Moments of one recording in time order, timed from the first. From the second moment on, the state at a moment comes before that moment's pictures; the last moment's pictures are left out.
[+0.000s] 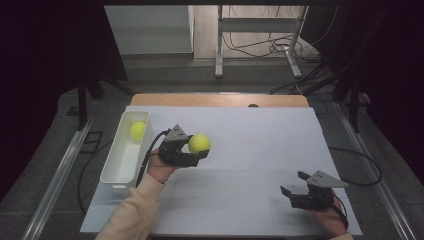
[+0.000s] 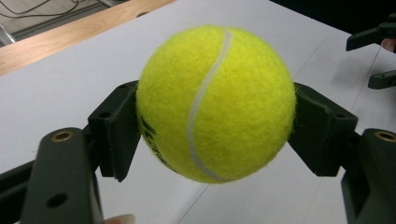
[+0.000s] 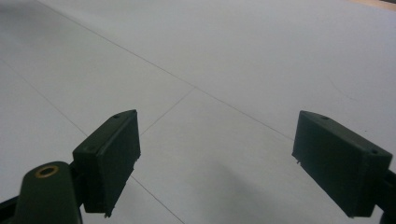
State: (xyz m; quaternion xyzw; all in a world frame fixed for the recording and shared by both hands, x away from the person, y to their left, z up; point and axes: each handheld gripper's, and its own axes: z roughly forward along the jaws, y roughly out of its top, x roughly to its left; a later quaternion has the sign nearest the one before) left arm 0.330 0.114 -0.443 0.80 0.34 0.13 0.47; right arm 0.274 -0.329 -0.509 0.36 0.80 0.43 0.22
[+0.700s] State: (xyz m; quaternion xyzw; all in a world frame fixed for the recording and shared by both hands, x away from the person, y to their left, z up) left arm 0.330 0.112 -0.445 0.81 0.34 0.13 0.46; right arm 0.274 -0.329 -0.508 0.36 0.80 0.43 0.22
